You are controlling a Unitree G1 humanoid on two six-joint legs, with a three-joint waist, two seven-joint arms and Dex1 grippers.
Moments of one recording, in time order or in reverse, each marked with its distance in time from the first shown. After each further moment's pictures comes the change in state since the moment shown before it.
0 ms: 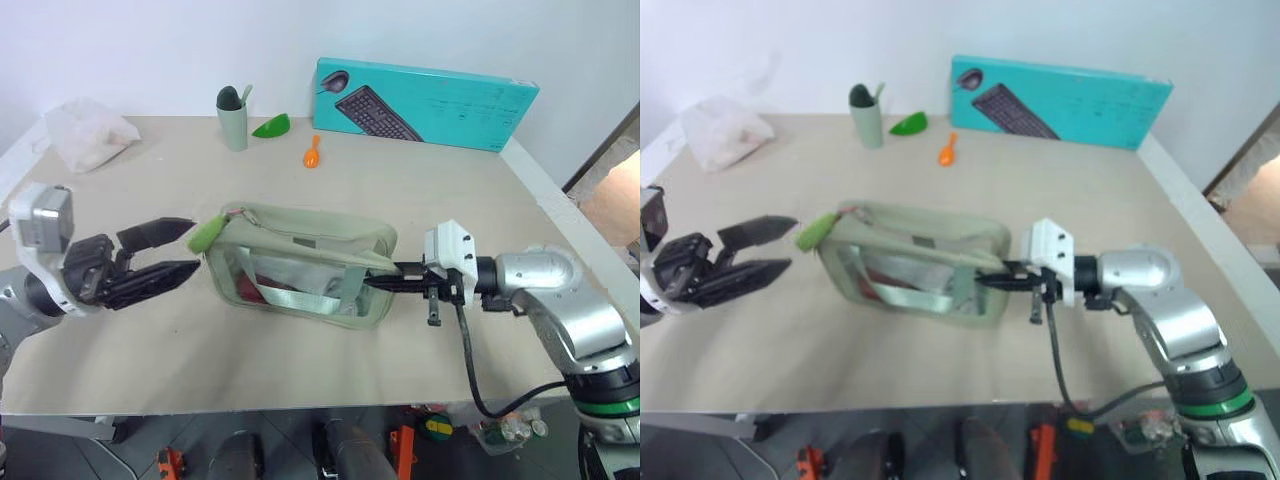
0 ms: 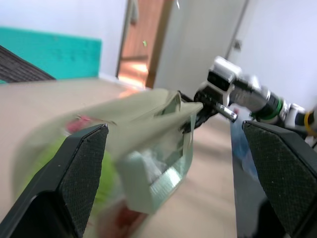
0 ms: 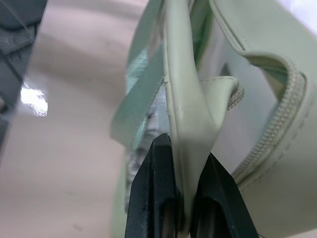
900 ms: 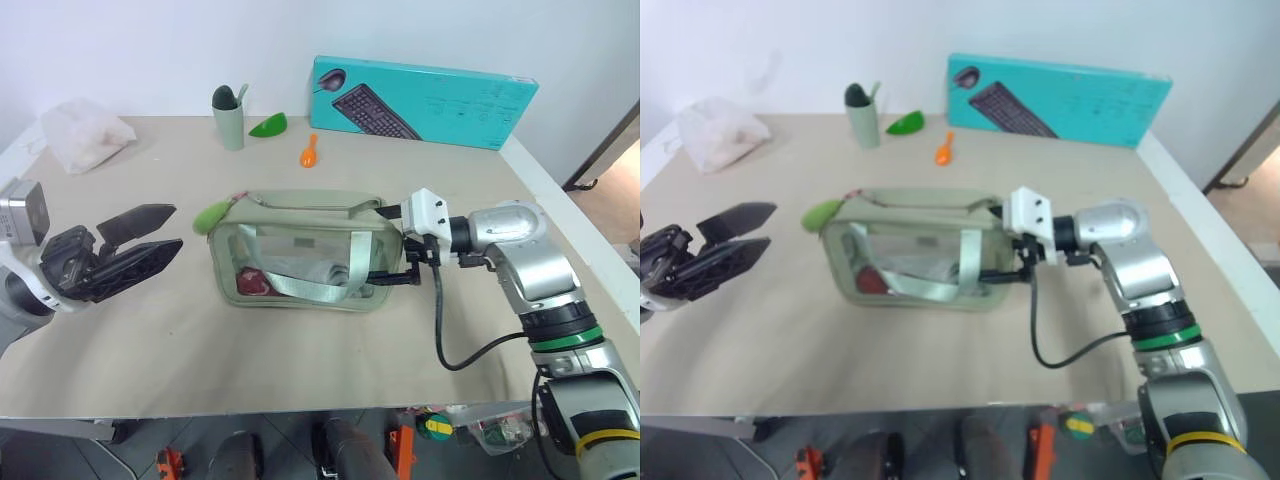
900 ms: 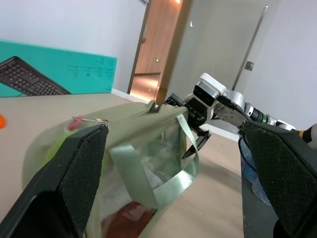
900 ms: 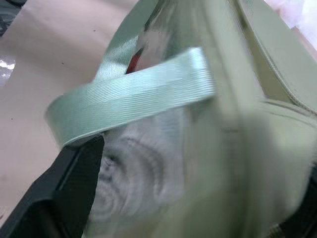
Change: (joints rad) left arm 0.021 -0.002 0.037 -0.028 -0.070 0.022 0.075; right arm -0.161 0.071 0.048 0.223 -0.083 -0.094 0.154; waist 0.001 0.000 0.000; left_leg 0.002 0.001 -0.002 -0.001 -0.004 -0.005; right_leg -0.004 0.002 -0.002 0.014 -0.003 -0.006
